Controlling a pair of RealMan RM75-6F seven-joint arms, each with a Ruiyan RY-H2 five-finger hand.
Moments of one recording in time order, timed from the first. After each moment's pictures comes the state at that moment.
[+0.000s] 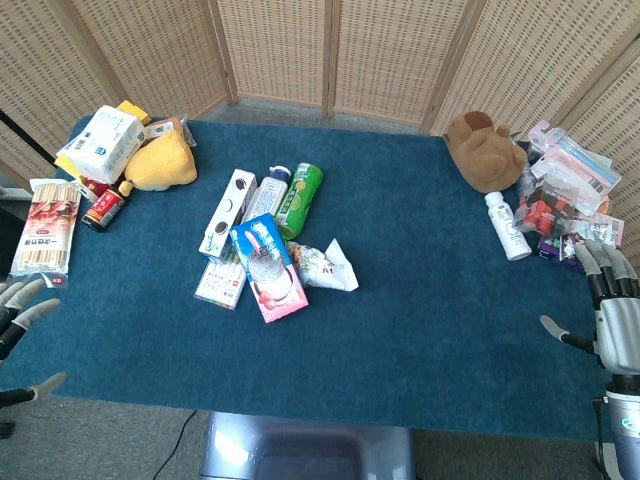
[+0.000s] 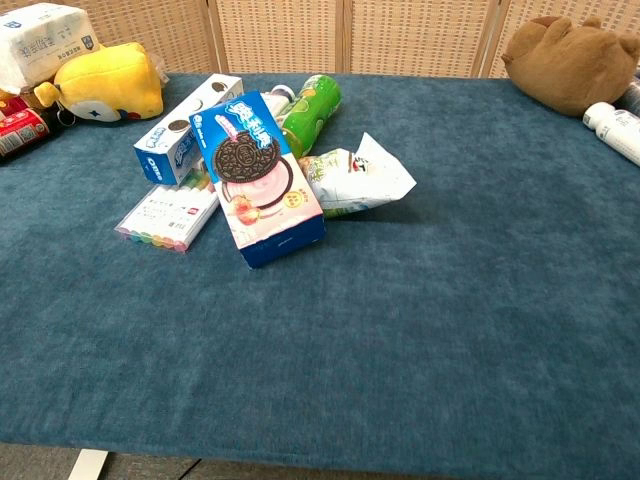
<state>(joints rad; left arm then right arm) -0.04 -0.83 0.05 -1.79 1.78 1.64 -0.21 0.15 -1.16 0.16 -1.48 -1.51 1.59 0.19</state>
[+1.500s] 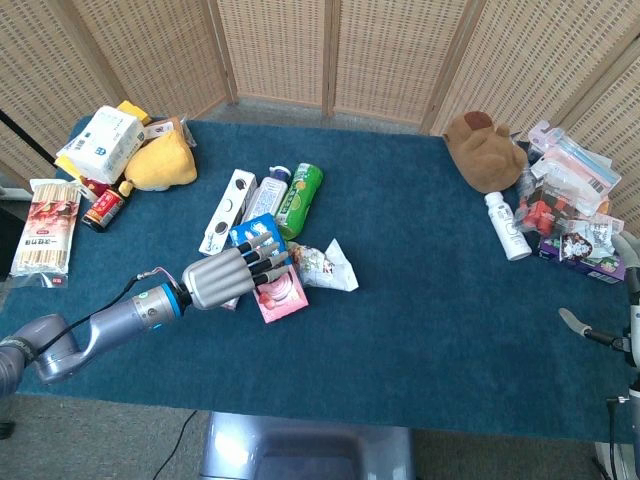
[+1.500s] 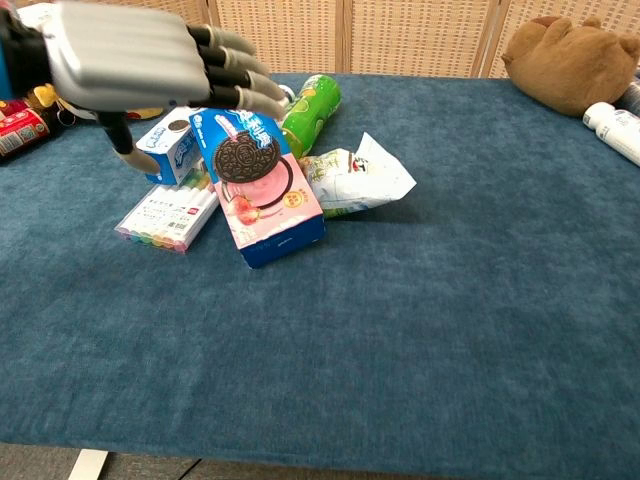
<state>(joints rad) -0.90 -1.24 -0.13 -1.41 1.93 0.78 0.26 0.12 -1.09 0.21 -1.55 -1.44 1.59 0.36</state>
